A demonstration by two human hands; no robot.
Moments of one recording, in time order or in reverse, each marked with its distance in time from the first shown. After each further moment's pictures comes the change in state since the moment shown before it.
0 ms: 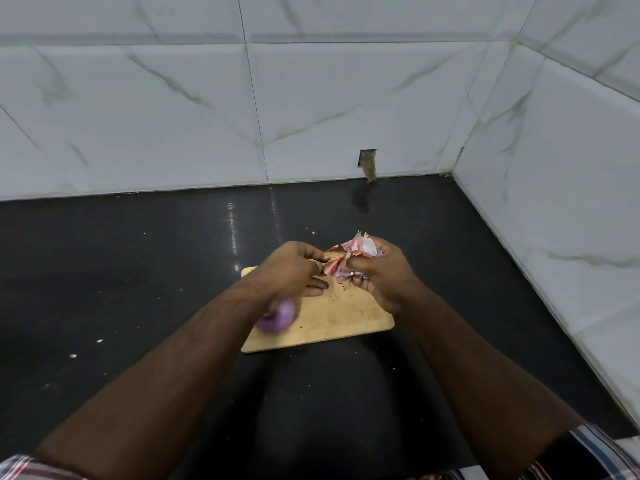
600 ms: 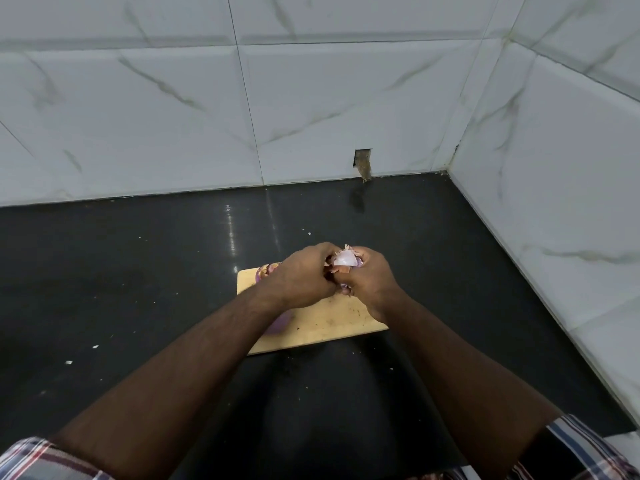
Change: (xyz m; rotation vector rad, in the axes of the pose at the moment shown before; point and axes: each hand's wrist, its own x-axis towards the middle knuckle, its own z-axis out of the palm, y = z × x) left_hand 0.007 0.004 0.017 0.688 -0.006 0.382; right_hand -0.002 0.013 0.010 -0.171 0.003 -0.038
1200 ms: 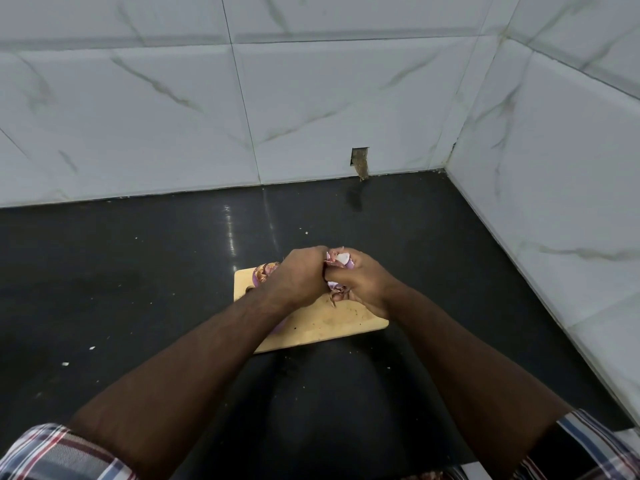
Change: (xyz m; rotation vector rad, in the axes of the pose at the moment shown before) left_hand 0.011 -0.004 0.012 0.186 0.063 -0.033; right_hand -0.004 -0.010 -0.006 -0.019 -0.347 -0.010
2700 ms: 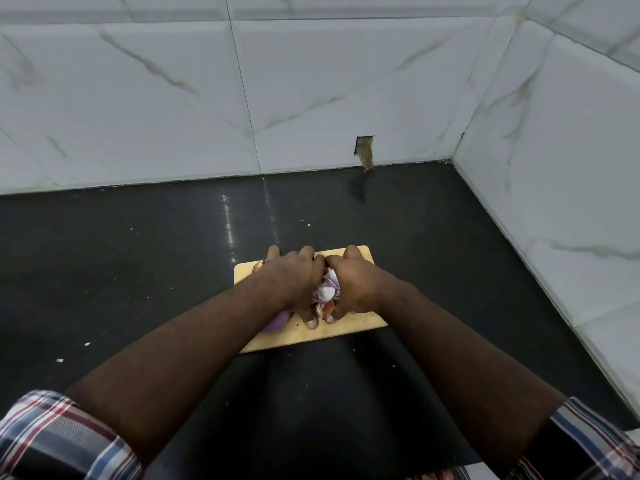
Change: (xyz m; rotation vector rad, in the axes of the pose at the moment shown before) left_hand 0.008 -0.023 -0.001 0.661 -0.345 0.073; right_hand 0.023 0.003 0.005 -1.179 -0.080 0.110
